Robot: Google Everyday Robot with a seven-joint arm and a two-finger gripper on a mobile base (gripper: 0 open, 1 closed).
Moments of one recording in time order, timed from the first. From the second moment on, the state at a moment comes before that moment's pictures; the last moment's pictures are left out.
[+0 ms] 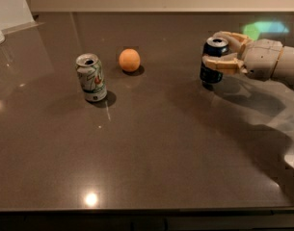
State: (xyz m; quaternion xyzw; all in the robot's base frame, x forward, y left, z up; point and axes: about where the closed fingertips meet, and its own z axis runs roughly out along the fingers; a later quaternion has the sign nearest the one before) arm 0.629 -0.203 0.930 -0.46 0.58 0.18 0.65
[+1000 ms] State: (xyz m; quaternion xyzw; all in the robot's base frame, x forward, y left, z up) arm 0.634 -0.208 0.920 -0.44 0.59 0.20 0.65
